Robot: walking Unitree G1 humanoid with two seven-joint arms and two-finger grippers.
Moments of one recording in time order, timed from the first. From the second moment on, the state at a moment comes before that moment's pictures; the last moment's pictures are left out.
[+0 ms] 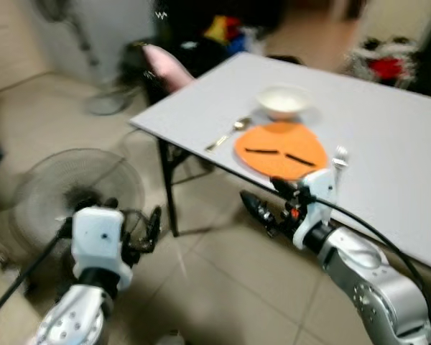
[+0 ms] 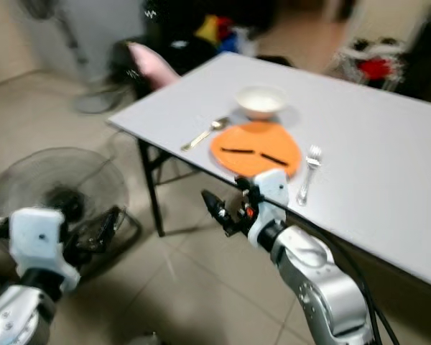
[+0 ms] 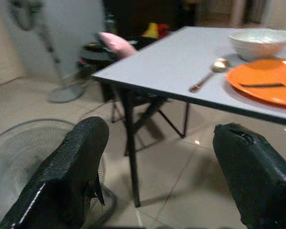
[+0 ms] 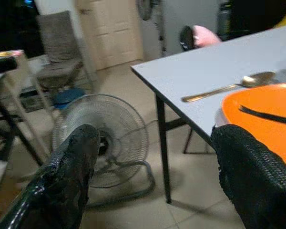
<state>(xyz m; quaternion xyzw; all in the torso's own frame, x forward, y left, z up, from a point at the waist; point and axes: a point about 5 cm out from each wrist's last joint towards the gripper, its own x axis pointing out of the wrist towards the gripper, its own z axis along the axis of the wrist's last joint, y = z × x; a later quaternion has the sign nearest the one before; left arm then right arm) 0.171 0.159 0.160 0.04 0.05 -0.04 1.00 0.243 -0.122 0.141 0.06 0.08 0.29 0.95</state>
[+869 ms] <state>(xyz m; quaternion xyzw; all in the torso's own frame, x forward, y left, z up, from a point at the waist) 0.168 0.162 0.162 0.10 0.04 -0.03 0.99 0.239 -0.125 0.136 0.05 0.06 0.30 0.95</state>
